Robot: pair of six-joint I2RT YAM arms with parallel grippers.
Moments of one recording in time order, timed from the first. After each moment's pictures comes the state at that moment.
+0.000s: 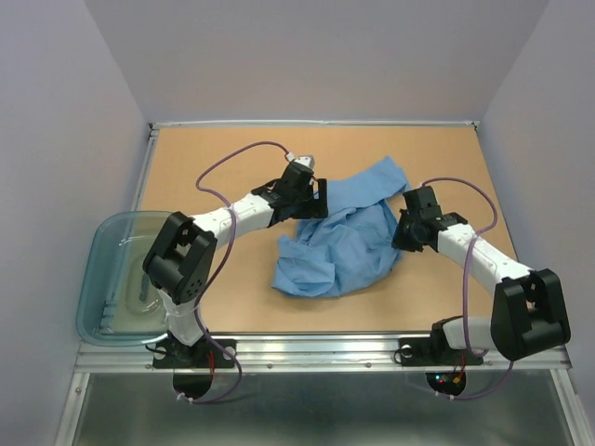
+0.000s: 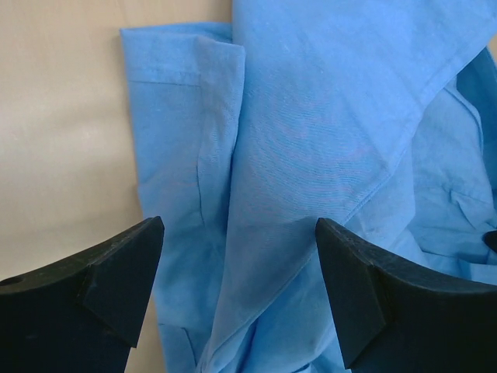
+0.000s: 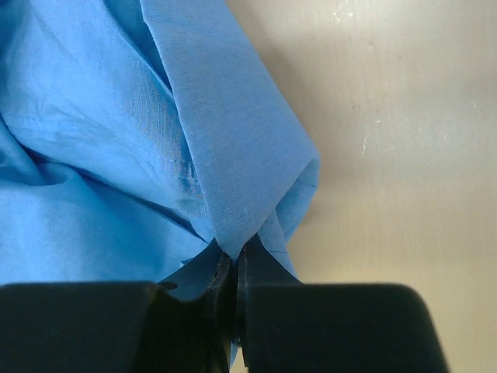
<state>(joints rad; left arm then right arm) -0.68 1.77 1.23 -0.22 -0.05 -0.56 0.26 1.32 0.79 -0.51 0.09 0.58</state>
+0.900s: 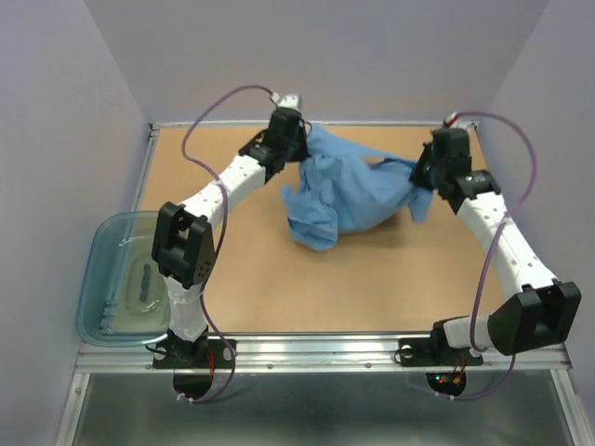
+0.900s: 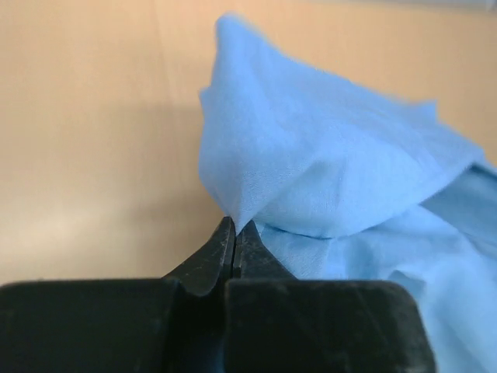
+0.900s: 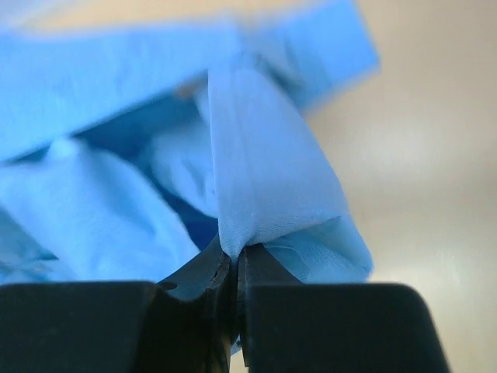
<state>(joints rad) -0.57 1.92 1.67 -0.32 -0.11 -0.48 0.19 1.33 1.22 -0.59 0.19 0.50</state>
